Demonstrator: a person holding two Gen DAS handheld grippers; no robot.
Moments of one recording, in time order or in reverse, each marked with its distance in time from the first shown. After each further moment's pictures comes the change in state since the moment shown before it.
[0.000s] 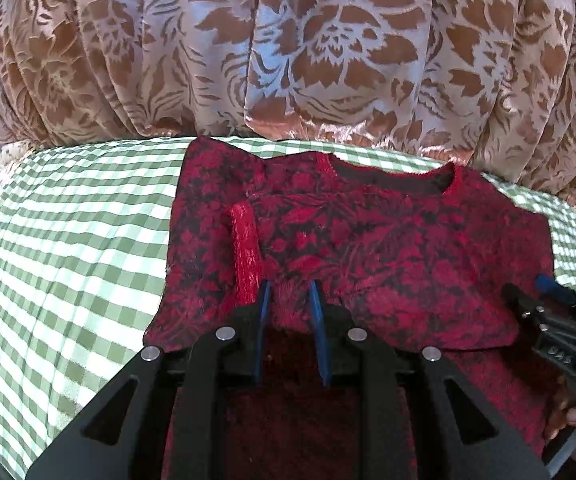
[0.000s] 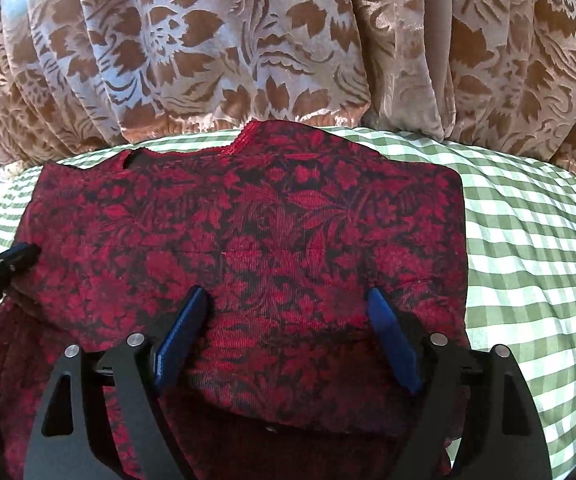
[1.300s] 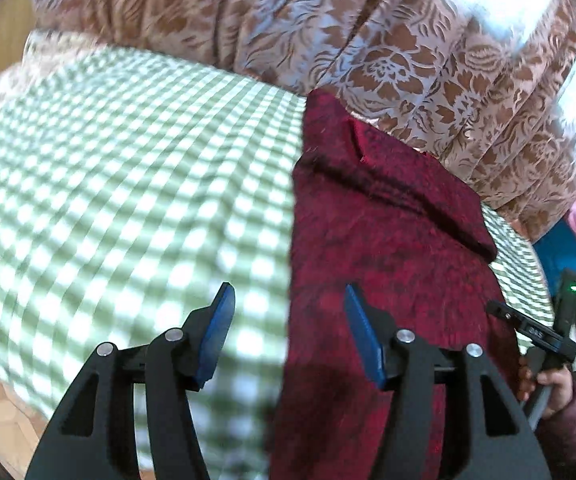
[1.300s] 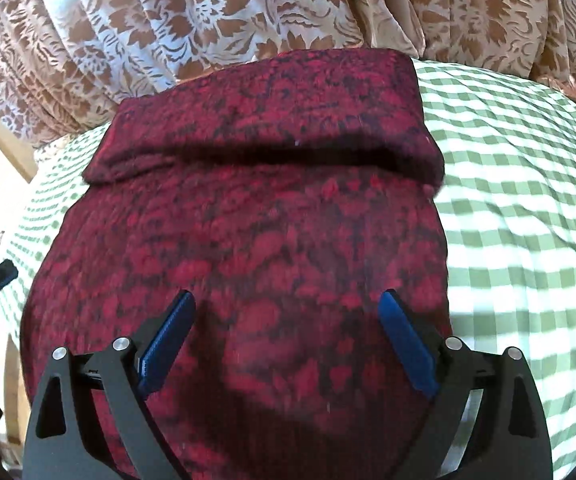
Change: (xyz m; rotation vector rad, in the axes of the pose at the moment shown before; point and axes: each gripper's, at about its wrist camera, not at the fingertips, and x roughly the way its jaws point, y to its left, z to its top) left arm -0.144 0.161 -0.148 -0.242 0.044 -0.241; right arm -0.103 -0.009 -0.122 0.040 0.123 0.152
